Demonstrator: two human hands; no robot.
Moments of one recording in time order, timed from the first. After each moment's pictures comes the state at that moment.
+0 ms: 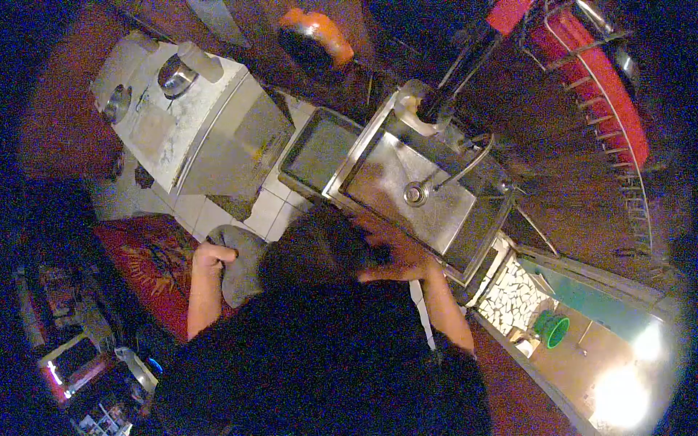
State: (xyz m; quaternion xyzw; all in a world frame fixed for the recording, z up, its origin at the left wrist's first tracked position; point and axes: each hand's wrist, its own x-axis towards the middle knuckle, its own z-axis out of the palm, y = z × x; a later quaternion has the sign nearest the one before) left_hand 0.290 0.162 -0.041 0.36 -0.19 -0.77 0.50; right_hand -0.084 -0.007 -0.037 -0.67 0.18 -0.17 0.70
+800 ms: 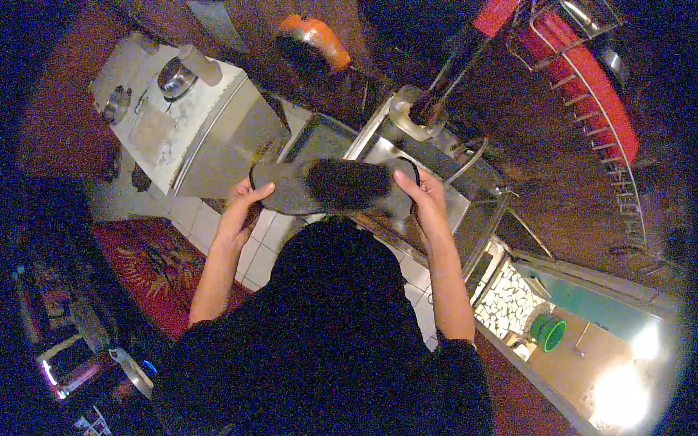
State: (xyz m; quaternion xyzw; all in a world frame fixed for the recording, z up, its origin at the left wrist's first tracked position) left_hand 0.235 0.067 -0.037 0.59 -0.15 -0.61 0.52; right_hand -0.081 -0.060 -0.036 -0.40 0.45 -0.35 0.72
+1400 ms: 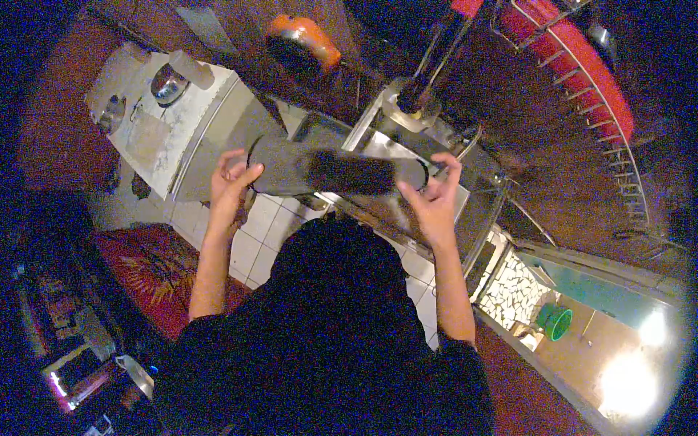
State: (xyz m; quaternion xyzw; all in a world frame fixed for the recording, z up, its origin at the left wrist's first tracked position) left_hand 0.237 0.045 -0.036 0.59 -0.25 -0.46 0.61; right_hand -0.094 -0.036 -0.017 -0.52 0.44 -0.46 0.57
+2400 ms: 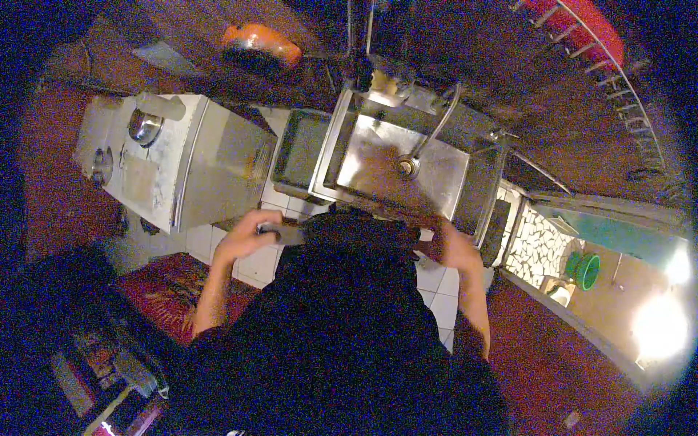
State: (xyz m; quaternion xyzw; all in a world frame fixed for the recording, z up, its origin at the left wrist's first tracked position) left_hand 0.245 0.059 -0.075 0.53 -0.61 -0.57 0.13; right_hand -0.209 0.031 -0.084 -0.62 0.51 -0.08 0.59
